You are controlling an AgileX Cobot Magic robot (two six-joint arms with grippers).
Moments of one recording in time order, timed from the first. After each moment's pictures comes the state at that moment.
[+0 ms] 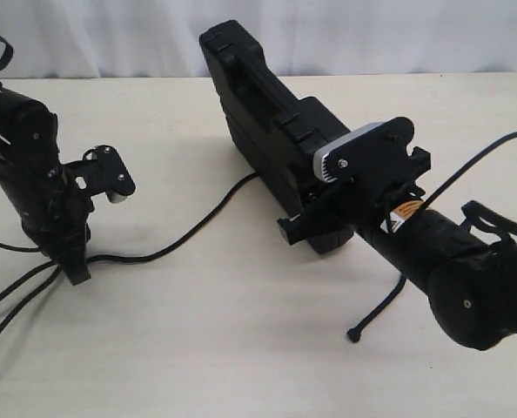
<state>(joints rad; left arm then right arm) -0.16 1.88 -0.97 0.11 0.68 0.61 0.64 1.65 -0.50 0.38 -0.78 -0.35</state>
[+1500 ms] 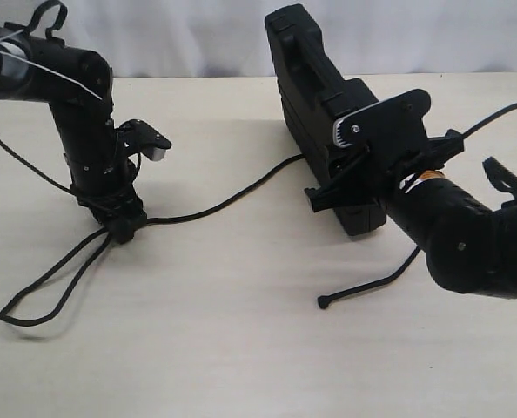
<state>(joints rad) -0.16 2.17 -1.42 -0.05 1.00 0.52 0.57 1.65 -0.59 0.63 -0.67 -0.62</state>
